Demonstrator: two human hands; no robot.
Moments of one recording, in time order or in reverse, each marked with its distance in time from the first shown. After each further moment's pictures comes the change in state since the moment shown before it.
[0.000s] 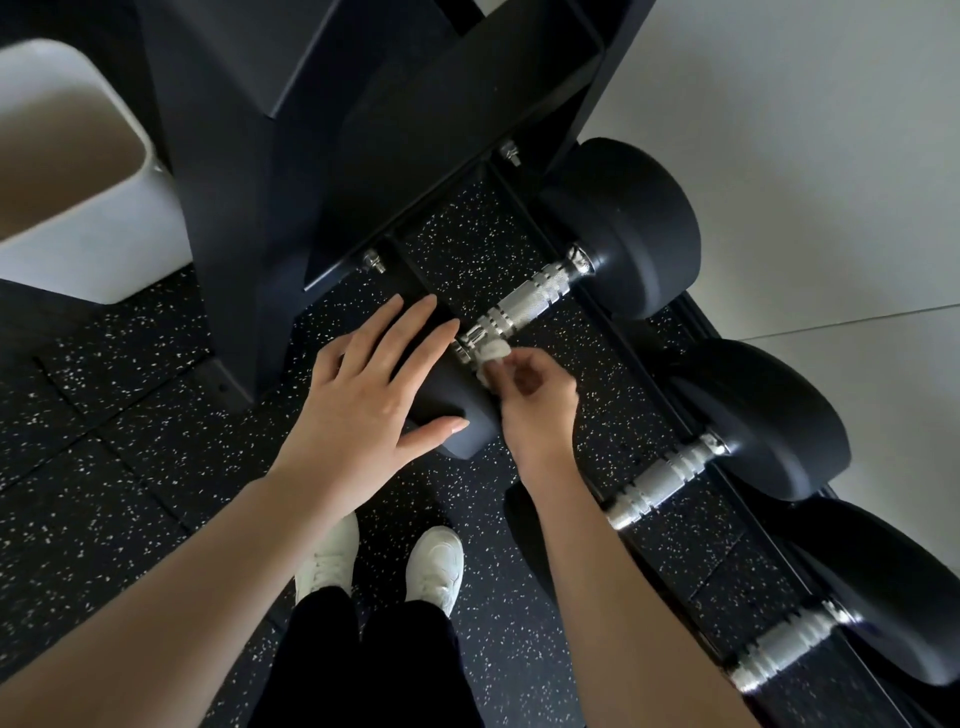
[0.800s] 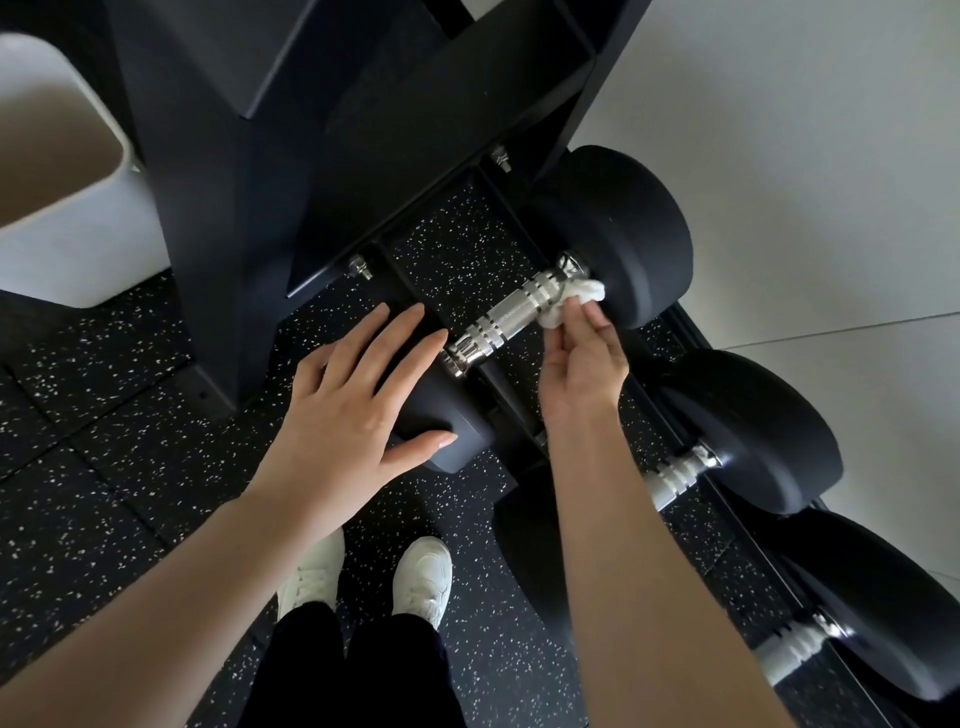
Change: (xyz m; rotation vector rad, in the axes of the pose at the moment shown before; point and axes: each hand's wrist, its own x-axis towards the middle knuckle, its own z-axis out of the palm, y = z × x) left_hand 0.000 -0.002 0.004 -0.022 0.026 0.016; right_hand 0.048 -0.033 -0.023 1.147 0.166 0.264
